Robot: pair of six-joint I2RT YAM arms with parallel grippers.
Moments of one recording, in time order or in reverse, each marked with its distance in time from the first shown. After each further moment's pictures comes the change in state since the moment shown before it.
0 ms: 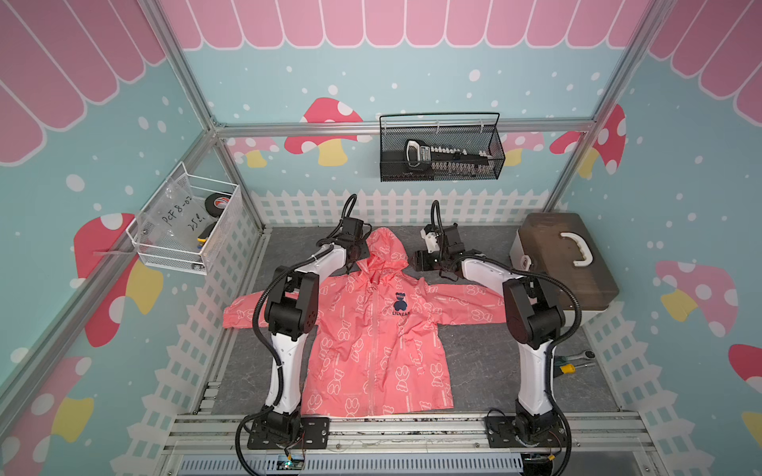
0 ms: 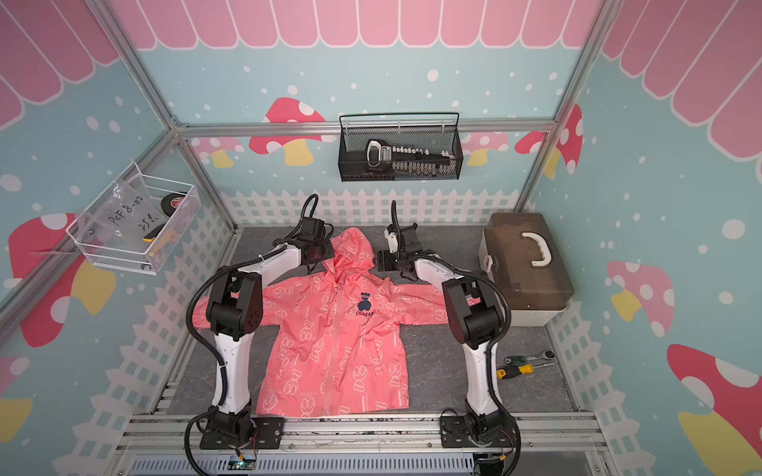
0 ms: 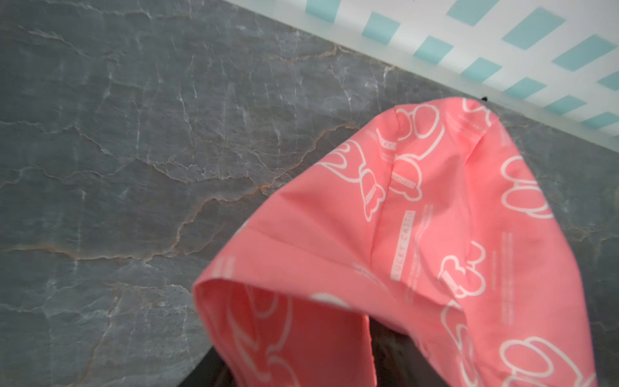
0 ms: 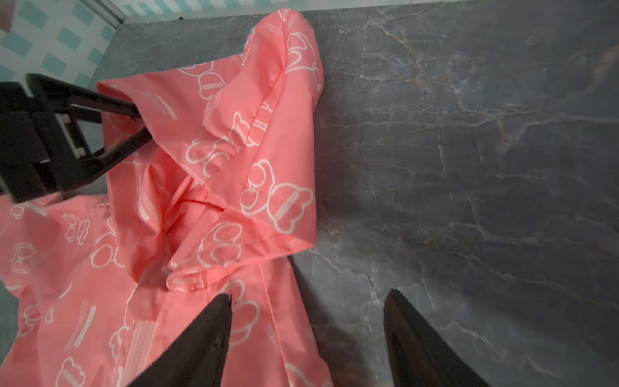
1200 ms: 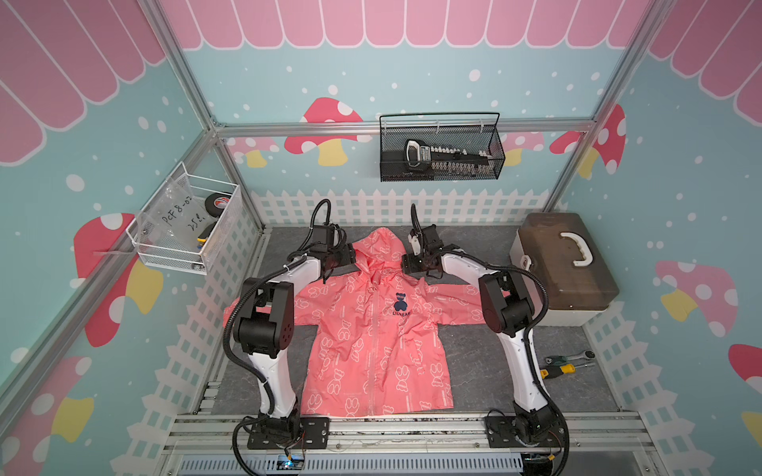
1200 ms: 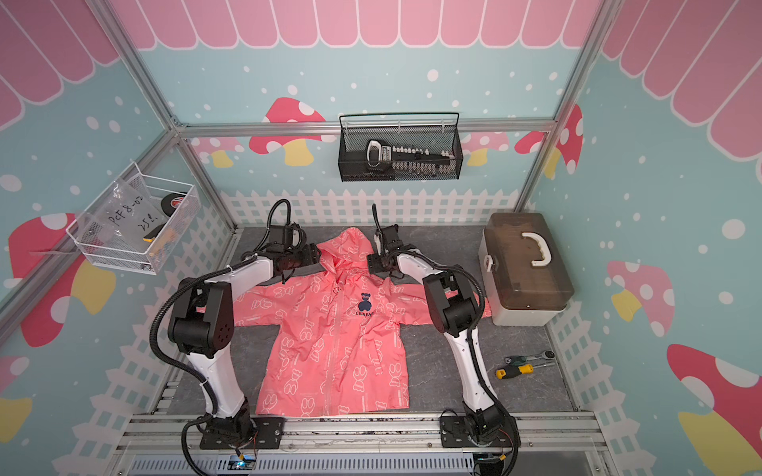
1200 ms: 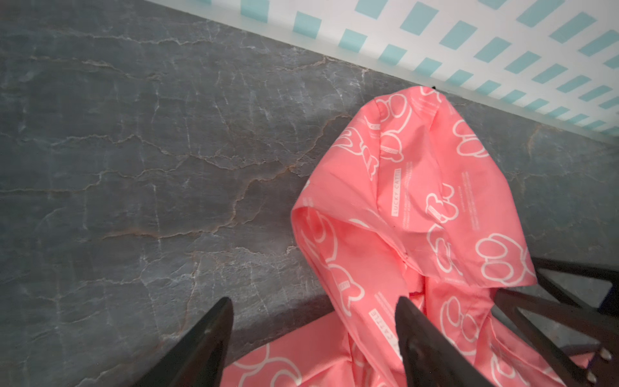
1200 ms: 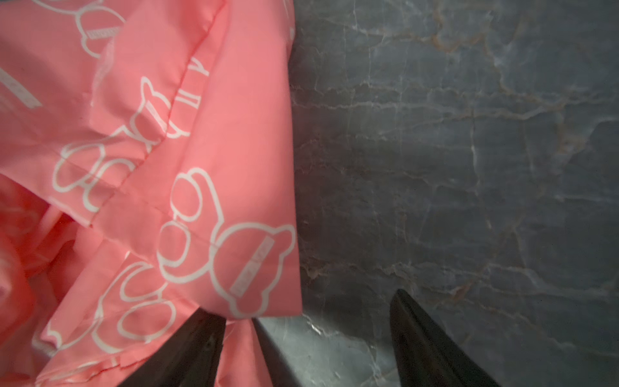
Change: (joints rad) left arm 0.123 -0.246 -0.350 0.188 0.261 0.187; right arm 0.051 0.209 0.277 -0.201 0.166 -0.058
